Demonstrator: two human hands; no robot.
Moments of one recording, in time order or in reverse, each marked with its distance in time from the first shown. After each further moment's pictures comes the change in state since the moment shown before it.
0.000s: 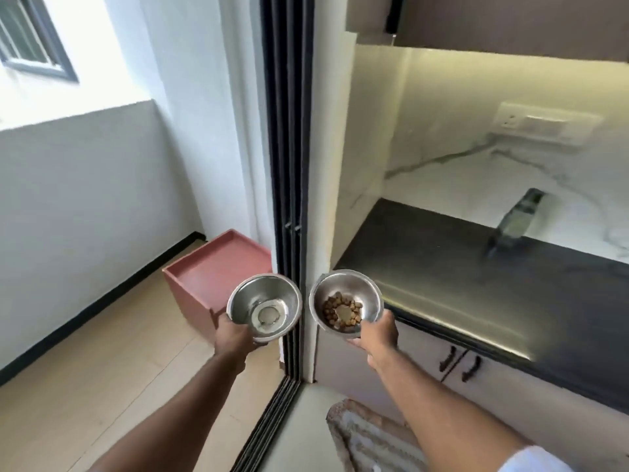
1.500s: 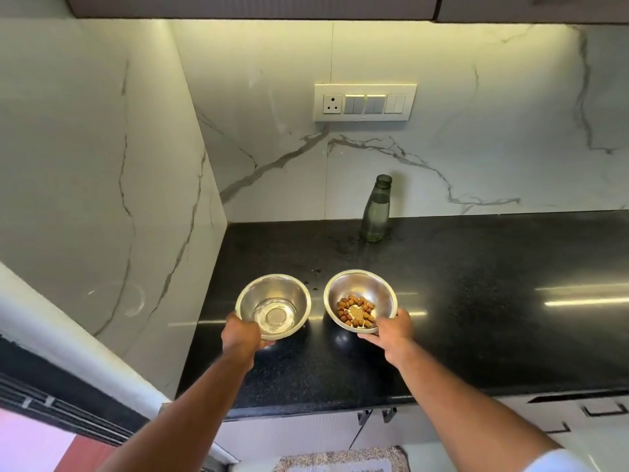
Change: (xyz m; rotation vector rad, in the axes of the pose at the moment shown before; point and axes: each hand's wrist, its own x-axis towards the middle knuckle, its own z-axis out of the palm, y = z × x) left_hand 0.073 0.065 0.445 0.469 -0.402 0.049; right_hand 0.279 -0.056 -0.232 0.357 0.437 0.236
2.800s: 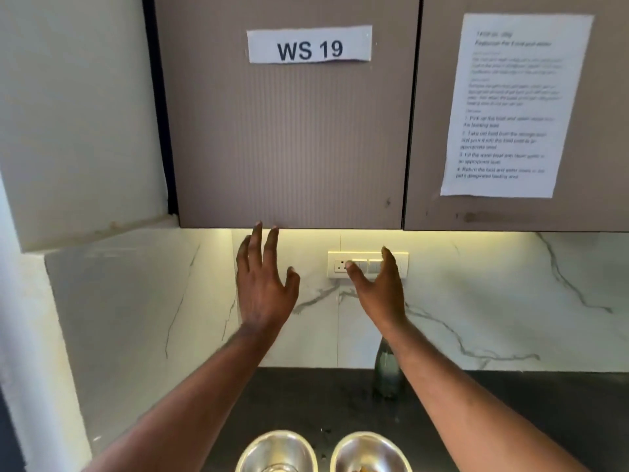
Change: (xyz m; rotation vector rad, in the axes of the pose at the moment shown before) left_hand -0.127 0.312 -0.048 0.295 0.652 1.346; right_hand -0.136 -0.317 0.058 -0.228 -0.014 -1.193
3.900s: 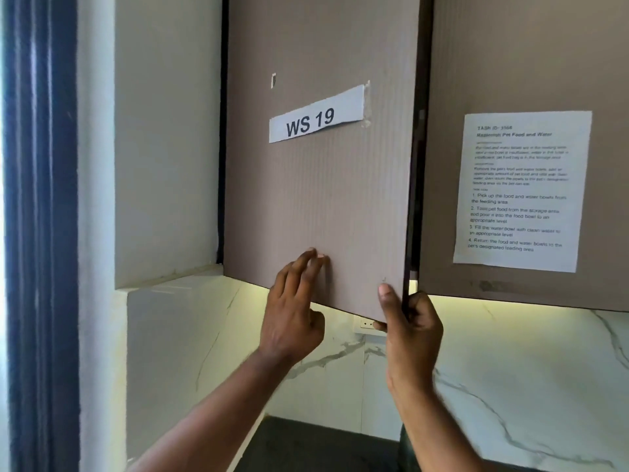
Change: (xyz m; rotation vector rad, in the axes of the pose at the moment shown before) left_hand 0.013 0.069 -0.075 0.000 0.058 0.304; right_hand -0.054 -0.103 -0.076 0.773 0.200 -0.181
